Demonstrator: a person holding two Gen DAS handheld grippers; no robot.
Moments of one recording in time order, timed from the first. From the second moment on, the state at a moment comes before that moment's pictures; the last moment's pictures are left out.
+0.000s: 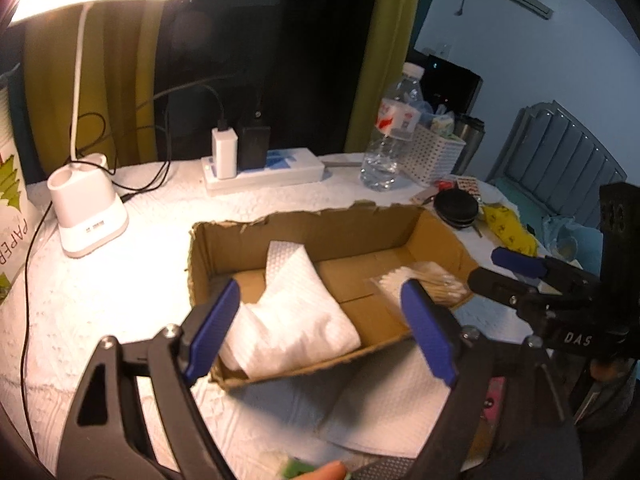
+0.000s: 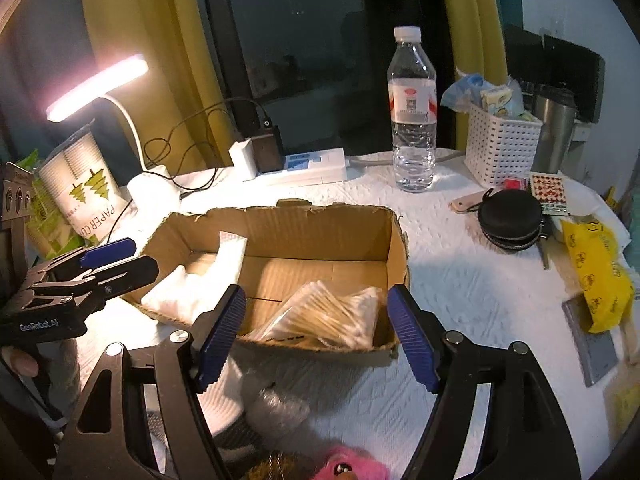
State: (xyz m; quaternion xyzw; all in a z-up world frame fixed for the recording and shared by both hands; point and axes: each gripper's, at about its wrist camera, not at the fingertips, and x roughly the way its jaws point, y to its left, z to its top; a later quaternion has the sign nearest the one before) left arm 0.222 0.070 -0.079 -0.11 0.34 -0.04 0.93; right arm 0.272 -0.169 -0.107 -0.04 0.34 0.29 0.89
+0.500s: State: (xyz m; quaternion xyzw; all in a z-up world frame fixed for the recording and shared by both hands) left arm 0.181 0.050 -0.067 -0.10 0.32 -0.05 0.94; right arm 0.231 -0.193 -0.100 -0.03 0.33 0.28 0.90
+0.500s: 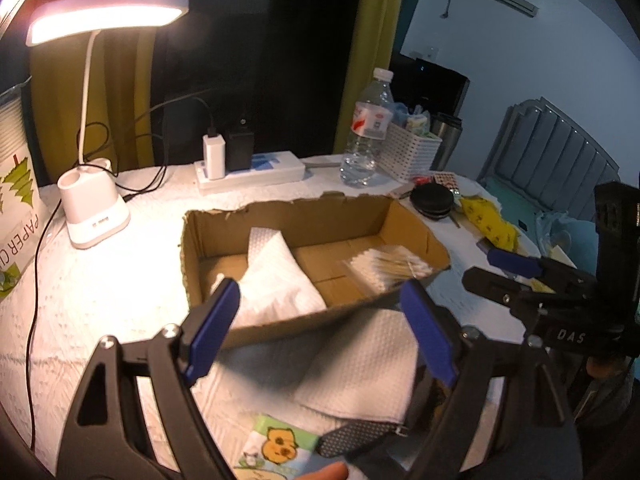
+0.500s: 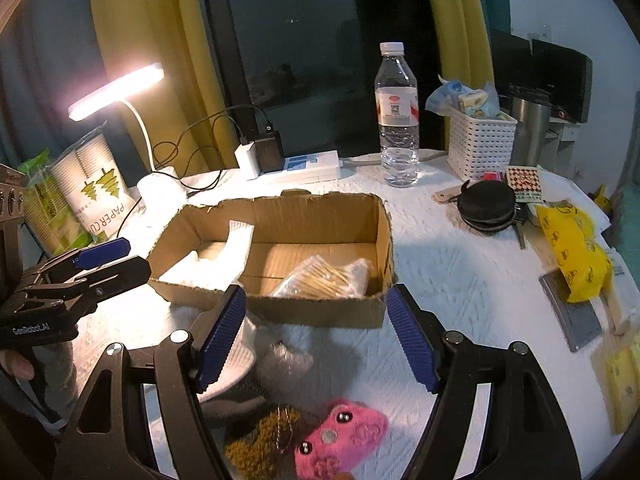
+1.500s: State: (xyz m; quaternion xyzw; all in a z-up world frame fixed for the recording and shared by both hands) left arm 0.194 -0.010 -0.136 -0.08 0.43 -0.05 0.90; right arm 0.205 -0.250 -0.171 0.03 0.39 0.26 0.88
